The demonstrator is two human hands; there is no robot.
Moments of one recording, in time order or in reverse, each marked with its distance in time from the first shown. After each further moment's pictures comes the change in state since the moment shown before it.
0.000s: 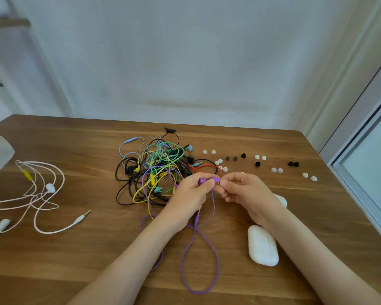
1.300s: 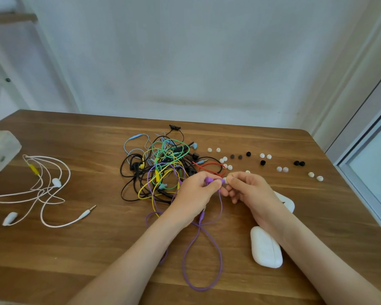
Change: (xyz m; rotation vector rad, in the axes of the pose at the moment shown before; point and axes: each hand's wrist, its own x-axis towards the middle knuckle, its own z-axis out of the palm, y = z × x) left_hand 0.007 -0.010 -0.002 0.206 0.070 0.032; right_hand -0.001 0.008 0.004 -0.045 0.015 -0.085
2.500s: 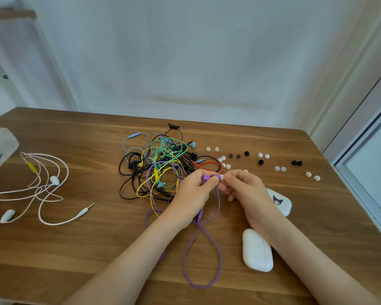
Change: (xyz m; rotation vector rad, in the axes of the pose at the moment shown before) left_hand -0.001 -0.007 0.001 -0.094 0.021 0.047; right_hand -0.004 0.004 0.011 0.026 0.126 -0.048
